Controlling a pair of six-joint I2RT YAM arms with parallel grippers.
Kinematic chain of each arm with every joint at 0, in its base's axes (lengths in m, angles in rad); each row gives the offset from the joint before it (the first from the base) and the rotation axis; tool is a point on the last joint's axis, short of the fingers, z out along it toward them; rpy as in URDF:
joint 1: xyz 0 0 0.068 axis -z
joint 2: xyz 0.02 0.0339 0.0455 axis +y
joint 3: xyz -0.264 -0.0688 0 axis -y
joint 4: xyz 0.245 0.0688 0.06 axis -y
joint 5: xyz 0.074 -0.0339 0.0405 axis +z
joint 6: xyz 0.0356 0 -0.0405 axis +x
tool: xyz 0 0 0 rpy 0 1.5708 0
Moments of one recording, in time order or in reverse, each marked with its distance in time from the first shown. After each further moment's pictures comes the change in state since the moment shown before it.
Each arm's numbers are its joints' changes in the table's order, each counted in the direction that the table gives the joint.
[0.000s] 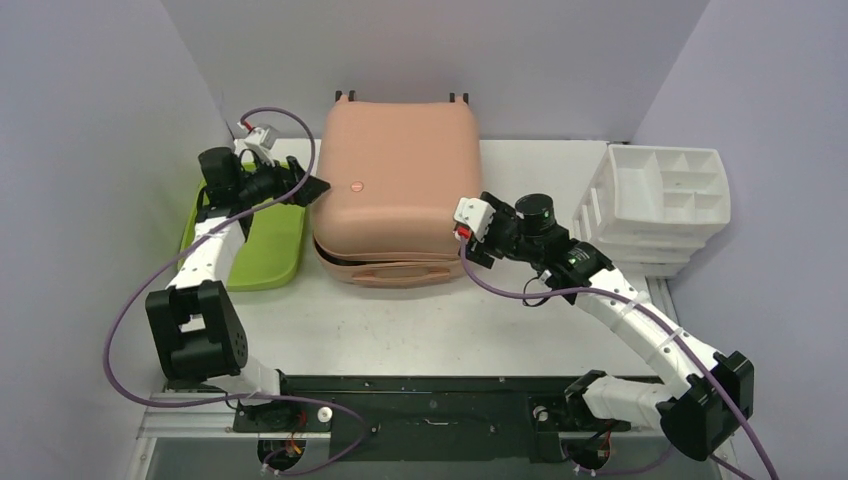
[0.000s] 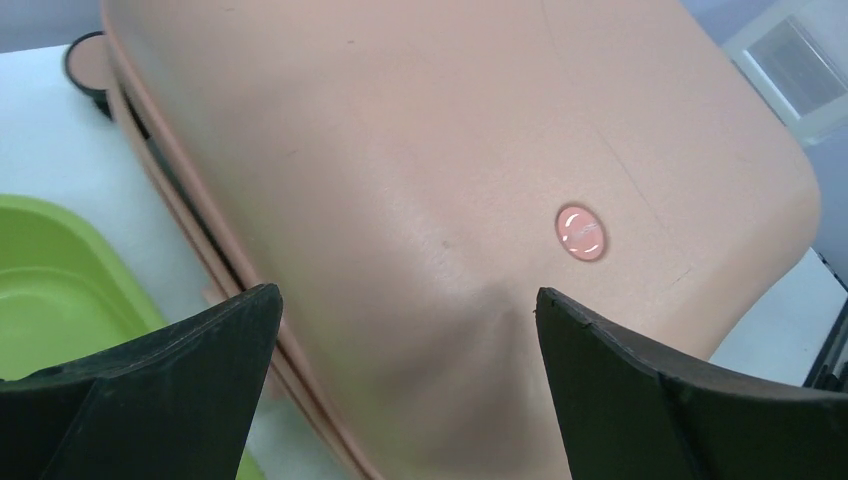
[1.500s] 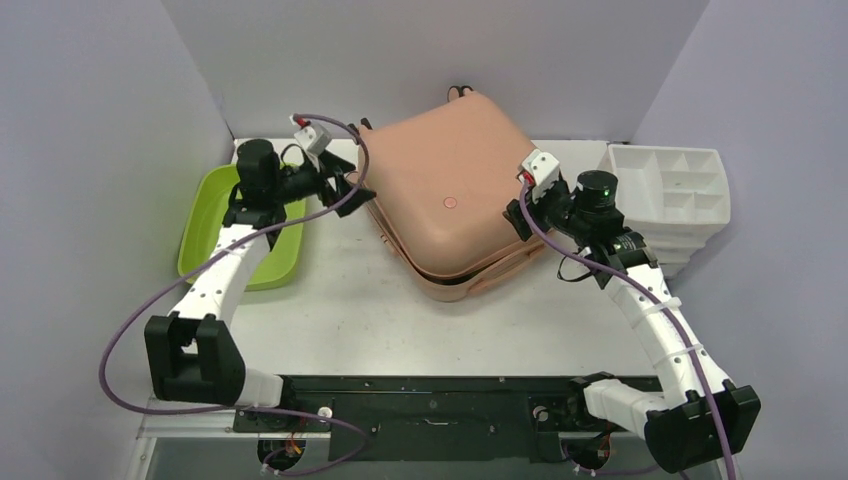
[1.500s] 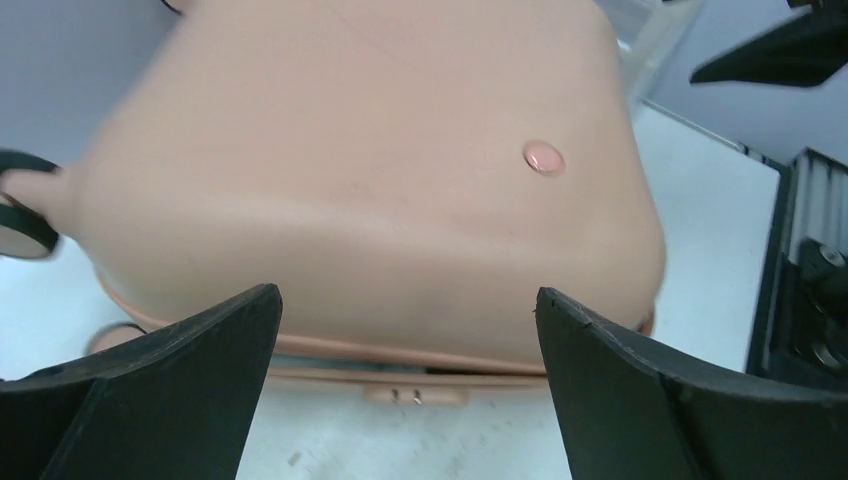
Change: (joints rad) left arm 0.307 -0.146 -0.011 0.001 -0.063 0.126; right arm 0.337 -0.042 0.078 -0.058 0.142 0.226
